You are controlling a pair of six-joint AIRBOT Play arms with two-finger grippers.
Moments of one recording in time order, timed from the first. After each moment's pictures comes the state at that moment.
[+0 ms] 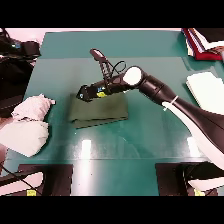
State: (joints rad) left arm 0.06 -1.27 1.66 1.32 -1.18 -1.48; right arm 0.71 -1.58 1.55 -0.74 0.86 1.37
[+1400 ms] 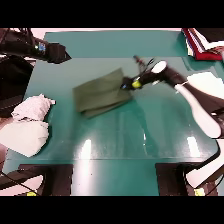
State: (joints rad) left arm -0.21 -1.25 1.66 1.12 -1.20 -1.43; right arm 0.22 -1.75 1.55 -0.83 0.98 1.40
